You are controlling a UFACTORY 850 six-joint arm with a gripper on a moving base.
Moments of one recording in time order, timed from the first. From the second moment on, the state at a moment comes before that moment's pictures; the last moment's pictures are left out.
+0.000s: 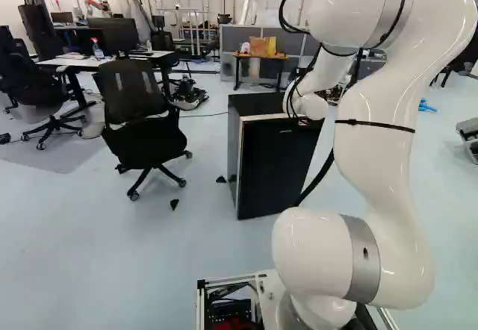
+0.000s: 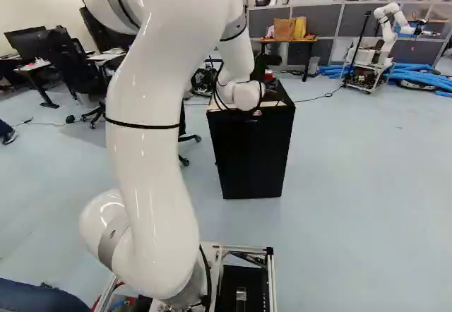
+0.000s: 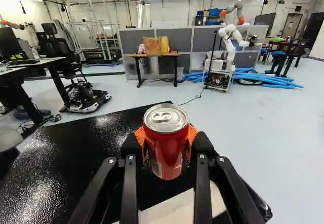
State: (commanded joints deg) arm -20.7 -27.7 -57.6 -6.5 52.0 4.7
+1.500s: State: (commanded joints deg) arm -11.9 -9.2 -35.3 -3.8 51.1 2.7
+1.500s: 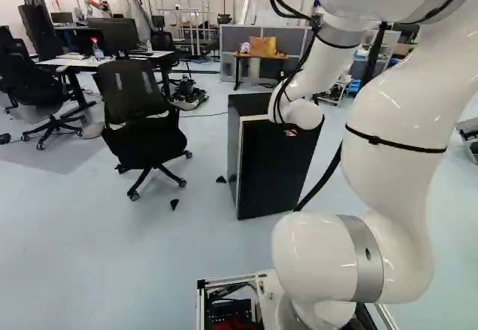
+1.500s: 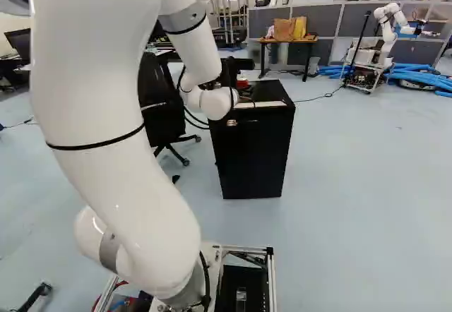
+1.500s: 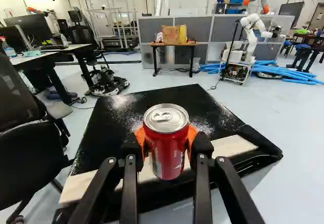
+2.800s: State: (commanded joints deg) arm -1.3 13.2 -8.4 -0.4 50.1 0.3
